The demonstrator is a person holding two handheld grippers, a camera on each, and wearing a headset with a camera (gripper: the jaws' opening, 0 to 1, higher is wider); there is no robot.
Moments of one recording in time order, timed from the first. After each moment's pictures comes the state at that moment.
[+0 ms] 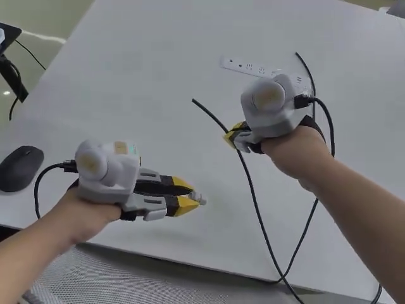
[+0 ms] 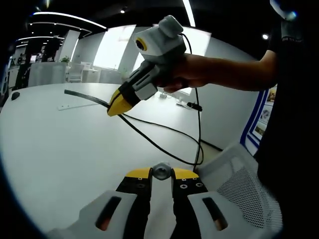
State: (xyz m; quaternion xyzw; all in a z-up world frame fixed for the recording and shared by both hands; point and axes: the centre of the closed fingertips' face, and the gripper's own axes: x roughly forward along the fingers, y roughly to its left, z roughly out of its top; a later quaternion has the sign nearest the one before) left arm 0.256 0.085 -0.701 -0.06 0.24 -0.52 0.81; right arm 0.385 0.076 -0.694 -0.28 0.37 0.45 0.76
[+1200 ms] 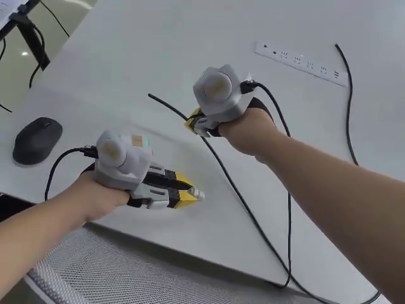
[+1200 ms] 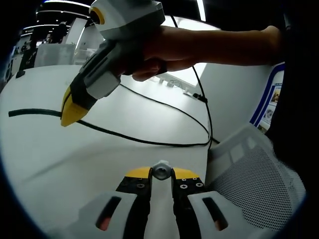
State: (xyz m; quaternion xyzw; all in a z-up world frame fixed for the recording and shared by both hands) left arm 0.266 0.119 -0.776 -0.07 0.29 -0.51 0.81; right arm 0.378 0.208 -0.771 -0.32 0.33 0.58 0.67
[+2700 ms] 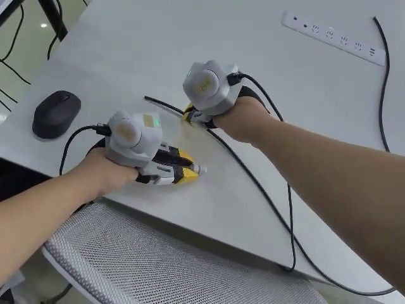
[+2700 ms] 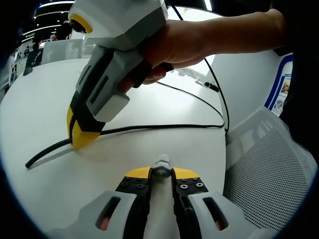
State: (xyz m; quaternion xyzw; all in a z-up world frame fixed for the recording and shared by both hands) left arm 0.272 0.151 -0.814 -0.02 0.32 -0.47 0.82; right arm 0.357 0.234 -0.819 -0.35 0.33 0.61 0.62
